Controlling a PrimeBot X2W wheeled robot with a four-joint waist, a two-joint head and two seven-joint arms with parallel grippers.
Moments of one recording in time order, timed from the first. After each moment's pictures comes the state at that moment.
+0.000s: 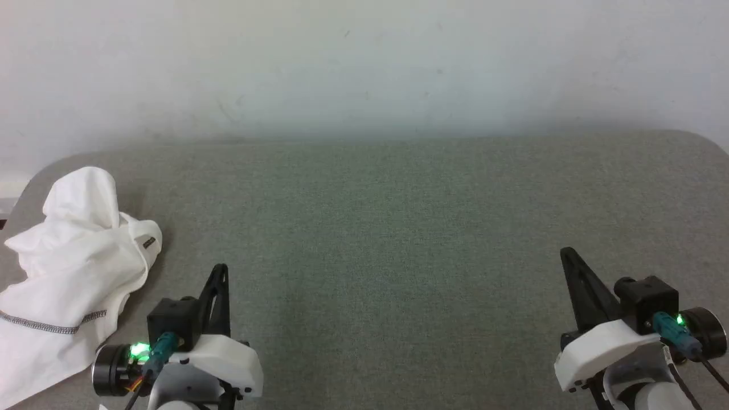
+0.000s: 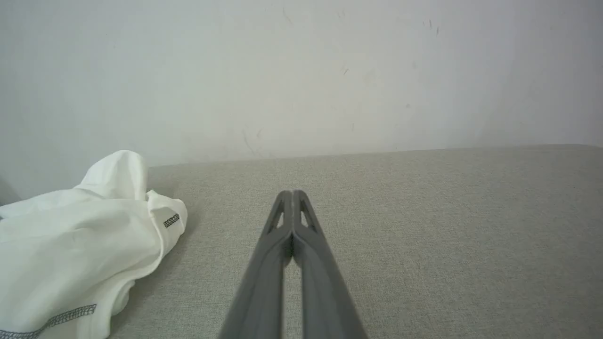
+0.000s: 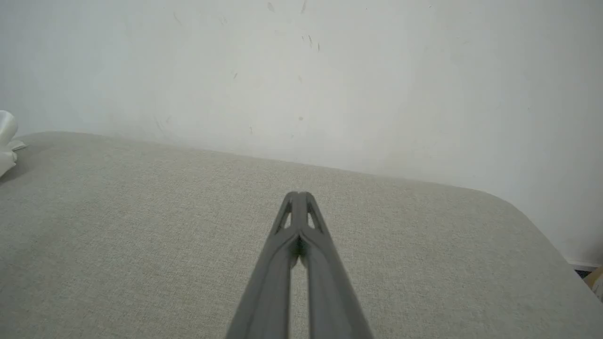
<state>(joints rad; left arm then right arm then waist) 0.01 0.05 0.00 0.01 -0.01 0.01 0.00 0.00 -0.05 0.00 0.01 0.01 0.13 0.00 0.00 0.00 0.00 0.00</state>
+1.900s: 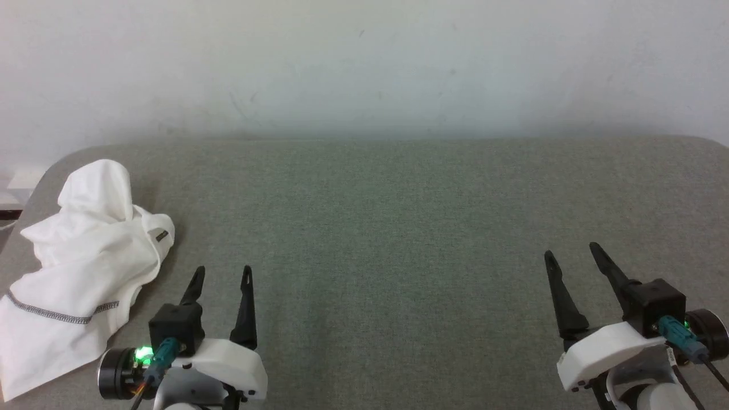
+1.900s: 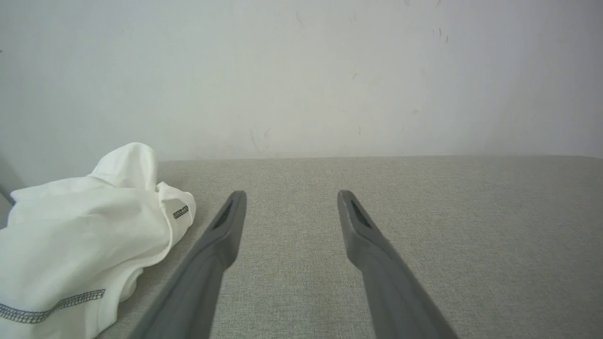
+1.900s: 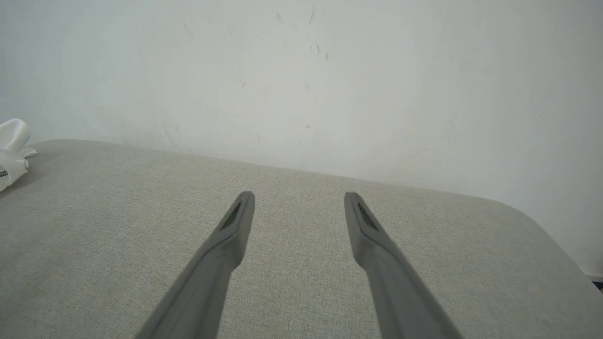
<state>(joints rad) 0.01 0.05 -0.02 0.03 -0.04 0.02 -0.04 0.00 -0.05 -0.01 0.02 0.02 0.13 -0.04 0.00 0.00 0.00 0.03</state>
